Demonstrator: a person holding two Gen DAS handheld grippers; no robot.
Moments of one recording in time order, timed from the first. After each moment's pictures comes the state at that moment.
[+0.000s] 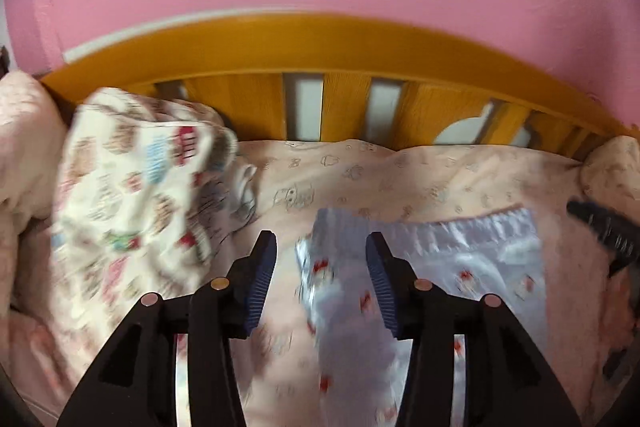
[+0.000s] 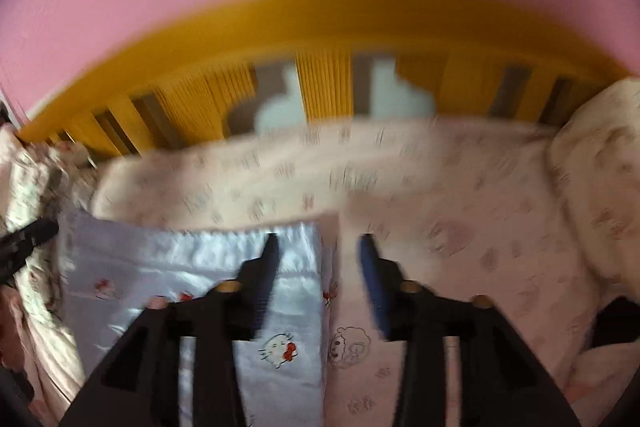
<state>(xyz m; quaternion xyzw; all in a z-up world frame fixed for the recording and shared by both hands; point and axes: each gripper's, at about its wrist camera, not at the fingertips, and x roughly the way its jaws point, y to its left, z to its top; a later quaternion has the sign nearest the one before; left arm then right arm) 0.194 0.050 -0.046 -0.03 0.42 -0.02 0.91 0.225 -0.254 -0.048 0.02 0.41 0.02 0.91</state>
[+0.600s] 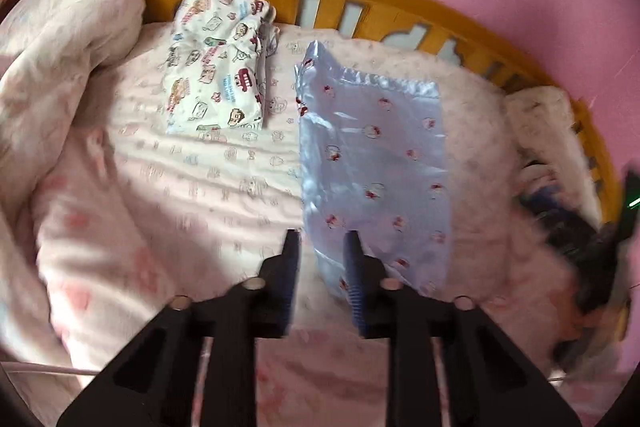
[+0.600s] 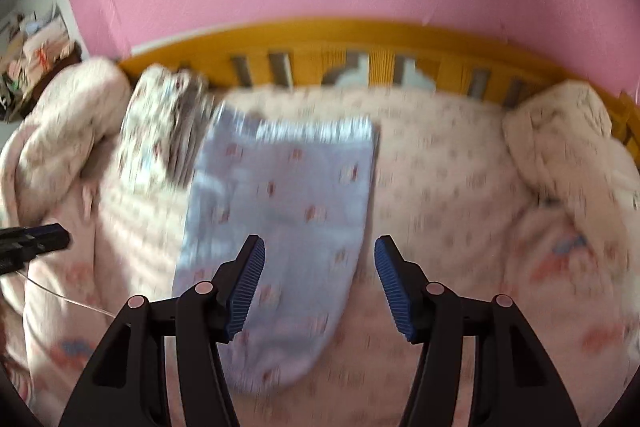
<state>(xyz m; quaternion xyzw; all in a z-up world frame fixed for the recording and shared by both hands) -0.066 0.063 0.047 -0.12 0.52 -0.03 0.85 -0.019 -0.236 0.020 -0.02 0.48 0.10 0.87</state>
